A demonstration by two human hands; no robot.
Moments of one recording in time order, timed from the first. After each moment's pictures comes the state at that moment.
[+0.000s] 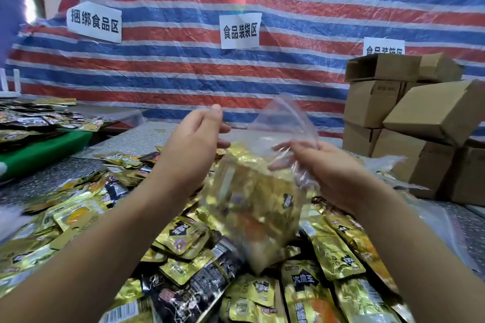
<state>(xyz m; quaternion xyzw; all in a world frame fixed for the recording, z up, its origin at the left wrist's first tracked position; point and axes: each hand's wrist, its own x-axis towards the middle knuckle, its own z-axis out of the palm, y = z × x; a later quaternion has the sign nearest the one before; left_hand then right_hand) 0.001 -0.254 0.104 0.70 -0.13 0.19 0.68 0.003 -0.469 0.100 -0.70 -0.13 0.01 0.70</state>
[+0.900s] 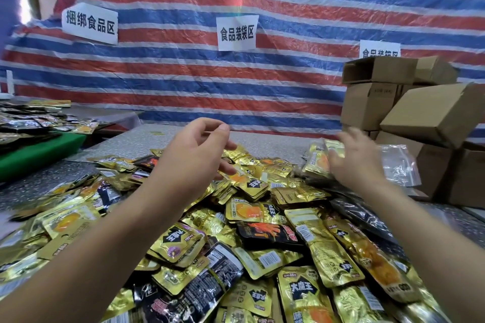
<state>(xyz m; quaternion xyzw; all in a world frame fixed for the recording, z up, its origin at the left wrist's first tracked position) -0.001 -0.254 0.096 0.73 -0.18 0.17 0.64 0.090 -0.572 0.073 -0.92 0.08 -0.37 0.07</state>
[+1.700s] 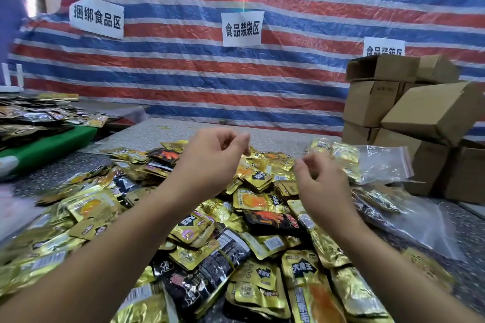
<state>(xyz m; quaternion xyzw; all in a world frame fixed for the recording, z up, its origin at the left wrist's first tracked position) -0.006 -0.255 0.090 0.79 -0.21 0.23 0.53 -0.007 -0.451 0.052 -0.84 -0.07 -0.35 0.40</state>
